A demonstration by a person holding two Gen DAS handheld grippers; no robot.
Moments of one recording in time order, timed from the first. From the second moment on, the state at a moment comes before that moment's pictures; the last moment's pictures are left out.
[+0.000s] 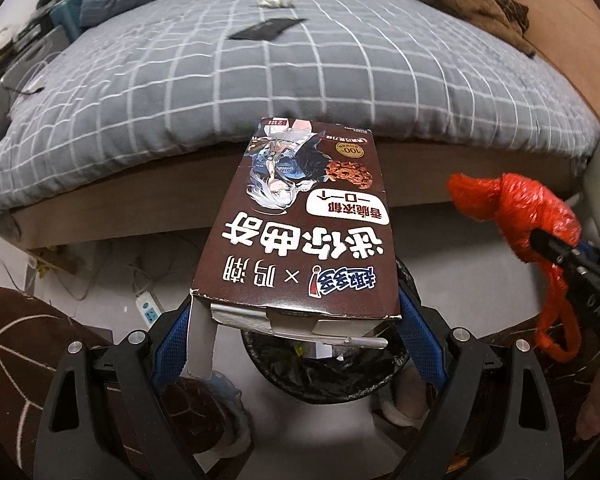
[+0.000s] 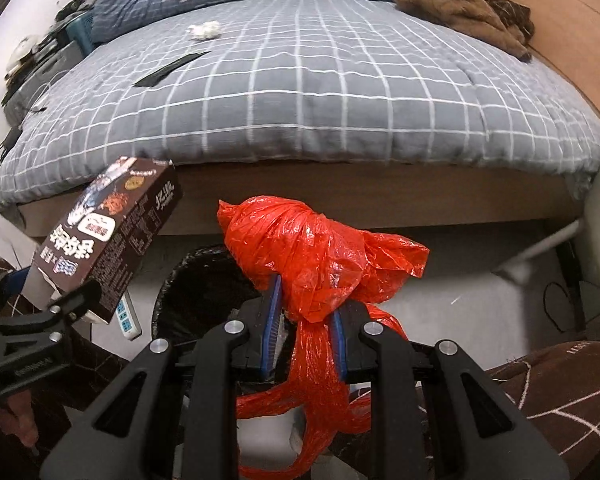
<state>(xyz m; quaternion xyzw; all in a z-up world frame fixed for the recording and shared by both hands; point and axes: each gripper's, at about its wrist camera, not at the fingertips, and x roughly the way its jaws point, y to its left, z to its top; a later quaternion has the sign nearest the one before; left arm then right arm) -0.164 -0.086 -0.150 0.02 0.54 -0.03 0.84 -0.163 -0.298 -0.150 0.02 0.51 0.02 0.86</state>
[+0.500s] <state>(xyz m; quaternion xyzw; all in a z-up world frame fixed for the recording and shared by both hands) -0.148 -0.093 -0.154 0.05 0.51 -0.03 0.86 -0.158 -0.288 -0.161 0.01 0.52 0.03 0.85</state>
